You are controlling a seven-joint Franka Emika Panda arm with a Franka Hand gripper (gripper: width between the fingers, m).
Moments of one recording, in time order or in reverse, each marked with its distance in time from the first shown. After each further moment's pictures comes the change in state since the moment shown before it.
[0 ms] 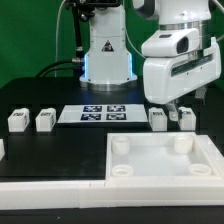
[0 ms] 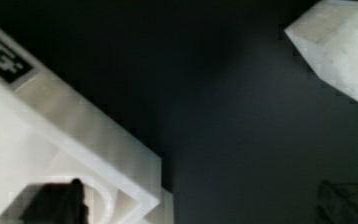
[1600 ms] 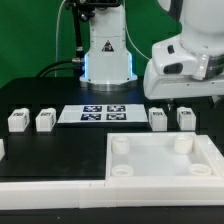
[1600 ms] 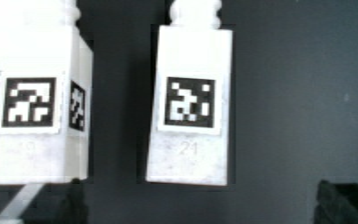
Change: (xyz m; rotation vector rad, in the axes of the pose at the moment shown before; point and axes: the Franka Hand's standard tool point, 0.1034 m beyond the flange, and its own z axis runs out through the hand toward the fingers) arm -0.022 -0.049 0.008 0.183 -0.701 0.678
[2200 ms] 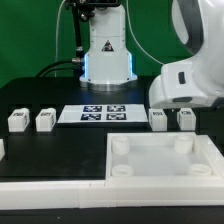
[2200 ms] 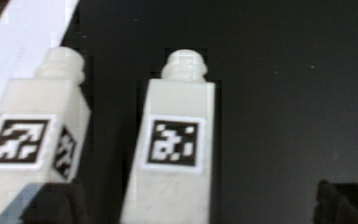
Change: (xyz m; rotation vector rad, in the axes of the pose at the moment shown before) arm -0.003 -0.010 0.015 -0.020 -0.209 -0.011
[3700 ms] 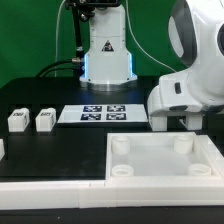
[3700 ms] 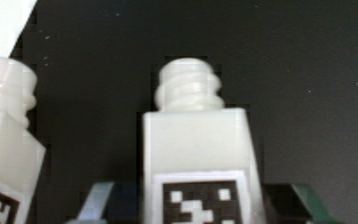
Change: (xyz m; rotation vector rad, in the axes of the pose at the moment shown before) arm 0.005 0.003 0.041 -0.001 0.022 0.002
